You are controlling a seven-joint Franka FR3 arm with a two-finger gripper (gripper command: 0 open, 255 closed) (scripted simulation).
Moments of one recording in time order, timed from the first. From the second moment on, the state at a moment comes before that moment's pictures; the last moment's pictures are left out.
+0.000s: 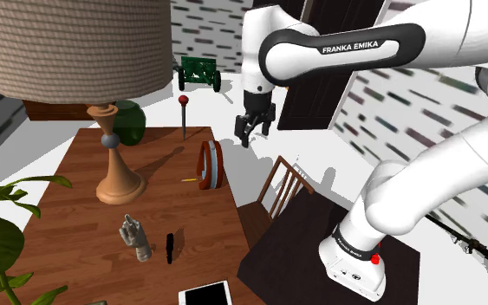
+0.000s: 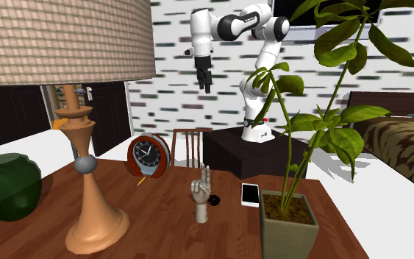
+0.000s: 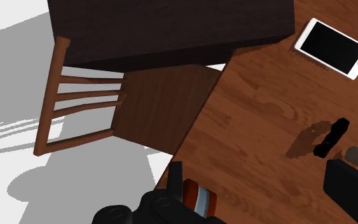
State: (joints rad) arm 0.06 -0.41 0.18 -2.30 0.01 1.77 0.33
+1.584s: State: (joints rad) arm 0.25 0.47 0.35 -1.70 -0.15 1.93 0.78
